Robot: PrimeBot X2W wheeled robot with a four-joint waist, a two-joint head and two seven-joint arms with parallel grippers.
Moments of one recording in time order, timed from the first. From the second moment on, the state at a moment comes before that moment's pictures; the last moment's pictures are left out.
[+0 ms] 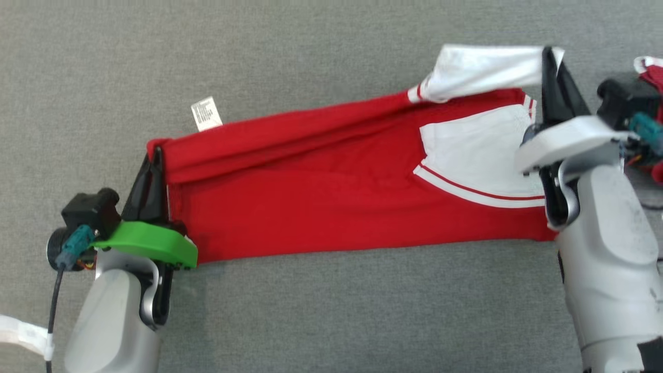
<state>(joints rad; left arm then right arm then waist) -0.43 0.15 -0.12 0.47 -0.36 -0.13 -0.26 -0.74 -0.05 -0.15 0.60 0.09 0.13 -0.26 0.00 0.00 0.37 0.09</state>
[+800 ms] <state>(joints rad) -0.18 0.07 0.06 0.46 -0.24 -0.11 -0.26 -0.42 -0.05 -0.11 0.56 0.23 0.13 -0.26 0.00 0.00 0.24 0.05</state>
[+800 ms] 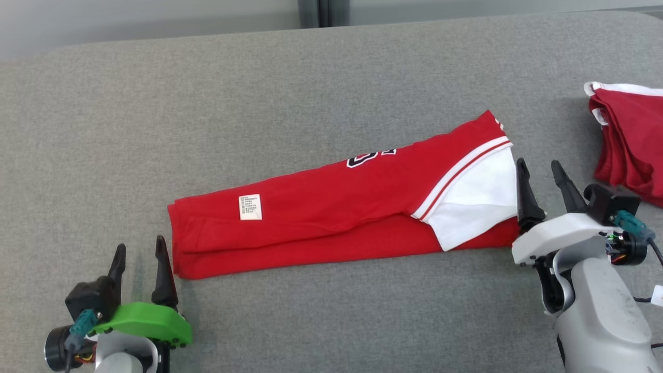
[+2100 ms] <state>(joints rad) -0.13 0.05 -0.10 0.43 -0.29 -0.11 -0.26 -0.50 -0.05 0.15 0.55 0.31 0.13 -0.26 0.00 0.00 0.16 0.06</state>
